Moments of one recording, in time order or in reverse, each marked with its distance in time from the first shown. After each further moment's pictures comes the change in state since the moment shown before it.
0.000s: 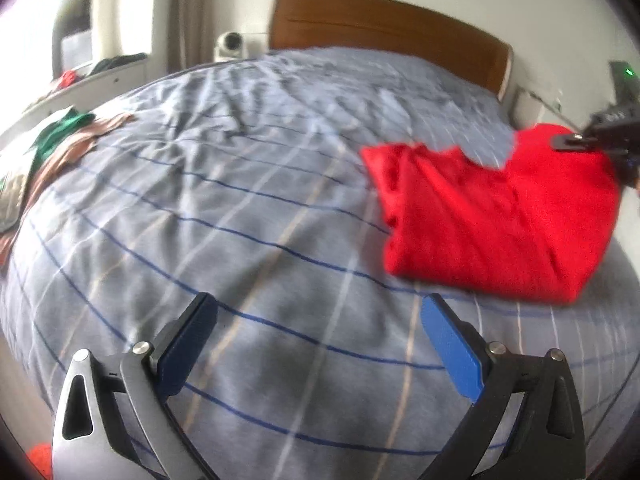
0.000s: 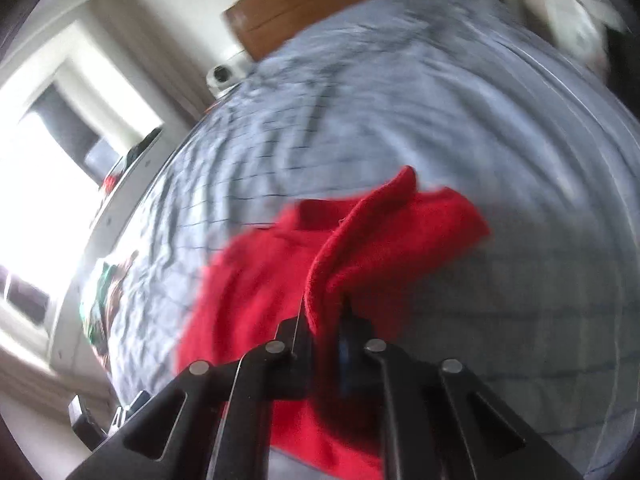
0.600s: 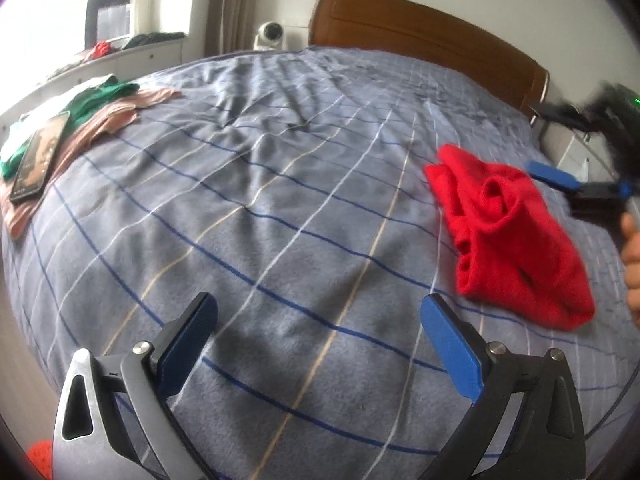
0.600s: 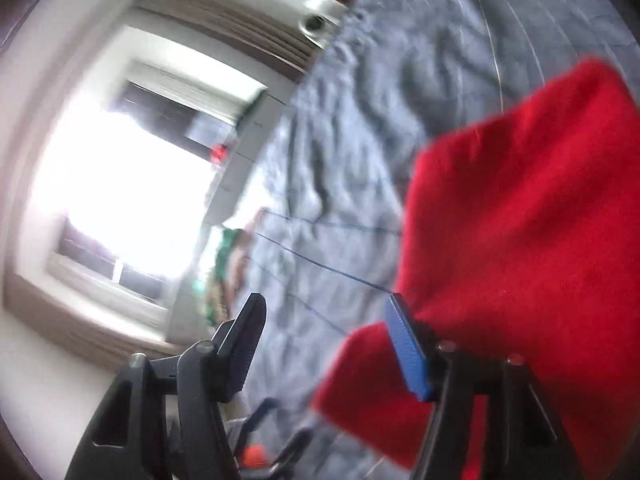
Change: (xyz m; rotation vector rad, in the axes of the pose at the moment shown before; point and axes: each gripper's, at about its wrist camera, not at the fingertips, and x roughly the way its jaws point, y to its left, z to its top) left arm 0.002 0.048 0.005 -0.111 0.016 0.048; right arm 0.091 0.083 -0.026 0.080 0.095 0.493
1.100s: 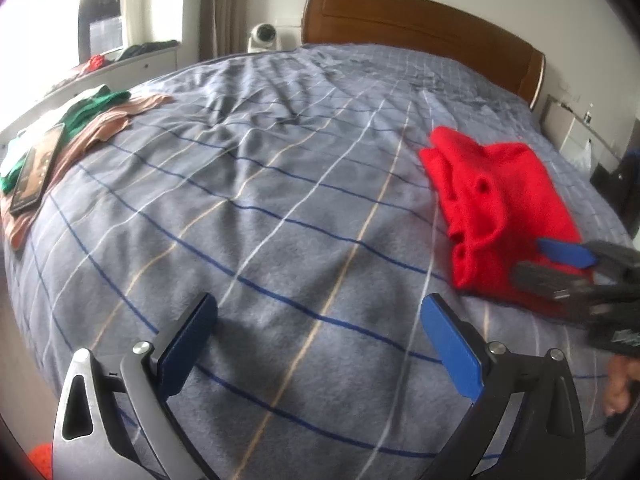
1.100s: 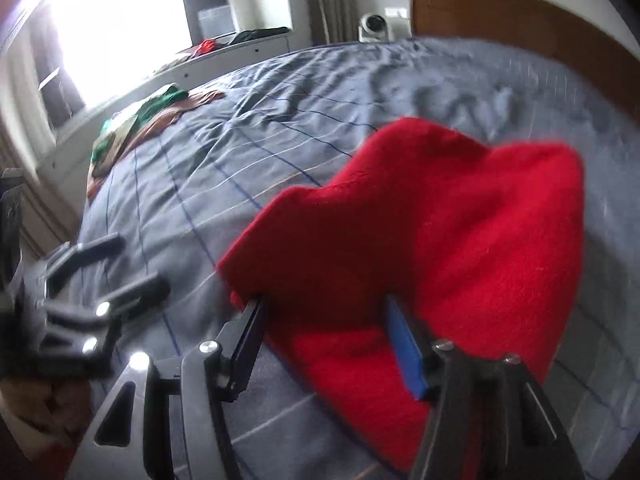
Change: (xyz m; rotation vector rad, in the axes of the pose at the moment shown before) left arm 0.007 -0.014 -0.009 0.064 0.008 0.035; right arm 0.024 0.031 -0.114 -0.636 0.096 -0.472
